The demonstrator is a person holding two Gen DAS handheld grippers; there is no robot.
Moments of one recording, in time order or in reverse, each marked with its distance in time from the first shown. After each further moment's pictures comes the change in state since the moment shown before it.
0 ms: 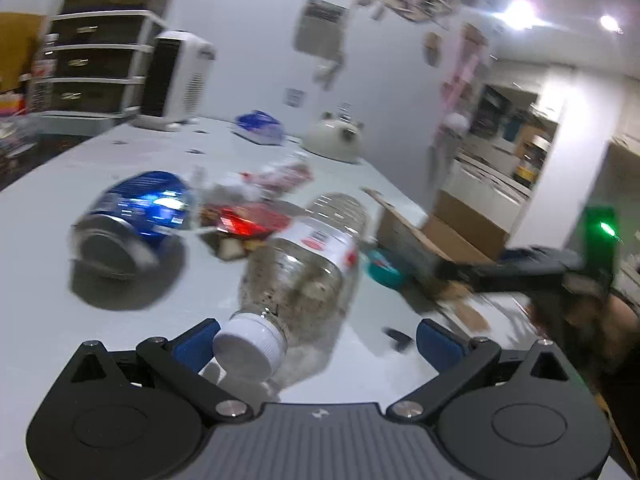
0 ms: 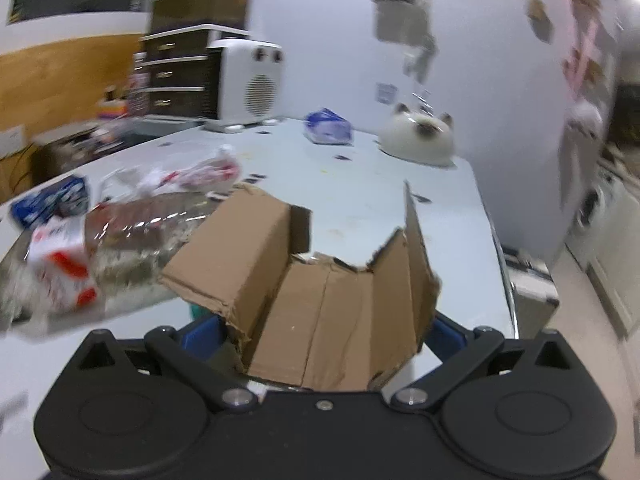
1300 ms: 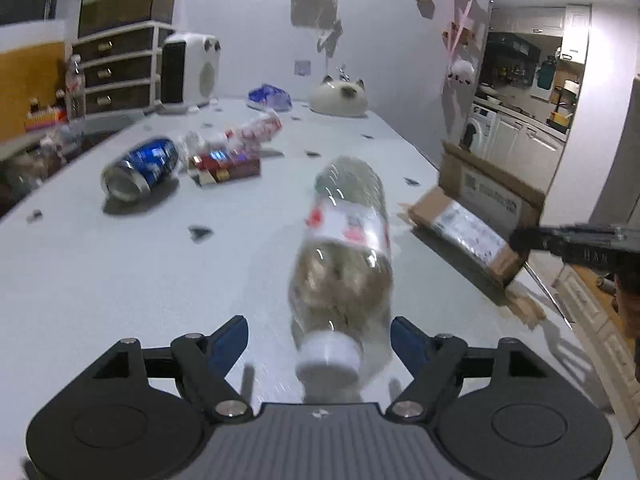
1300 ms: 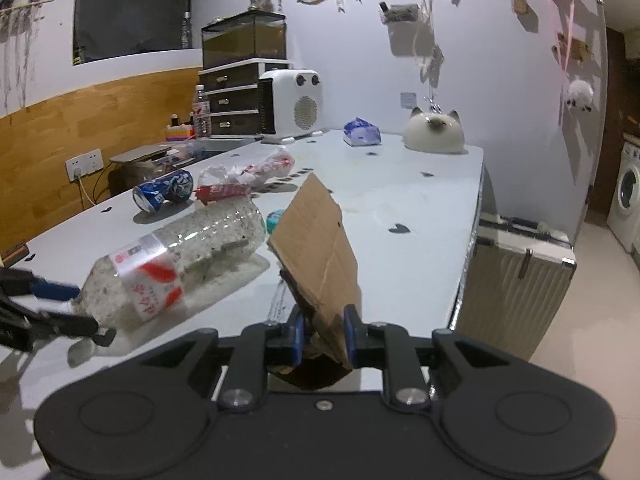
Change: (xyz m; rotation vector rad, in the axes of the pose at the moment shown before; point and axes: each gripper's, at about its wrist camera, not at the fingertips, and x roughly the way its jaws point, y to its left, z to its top) left arm -0.065 -0.123 -0.059 0.068 0.090 0.238; right arm -0.155 -0.060 -0.085 0.048 -0.043 0.227
